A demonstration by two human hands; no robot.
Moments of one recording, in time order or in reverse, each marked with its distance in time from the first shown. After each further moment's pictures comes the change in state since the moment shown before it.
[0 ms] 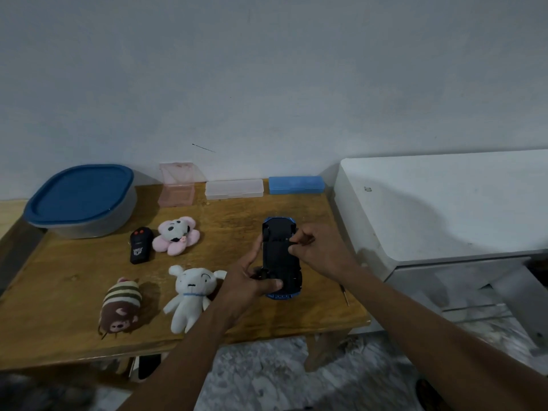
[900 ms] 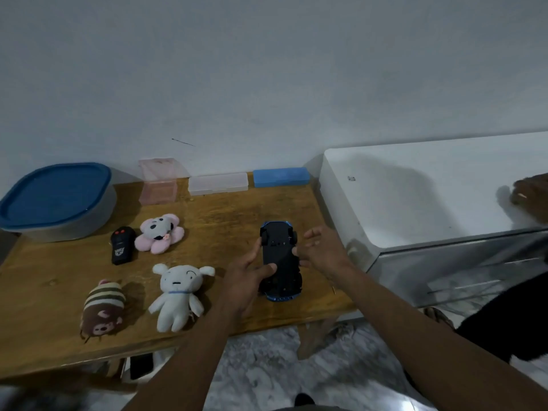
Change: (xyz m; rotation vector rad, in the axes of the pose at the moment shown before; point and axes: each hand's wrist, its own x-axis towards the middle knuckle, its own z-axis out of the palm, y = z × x) left_hand 0.016 -0.019 0.025 -0.146 0.056 -0.111; right_hand -0.016 0.024 -0.005 0.429 0.094 0.519
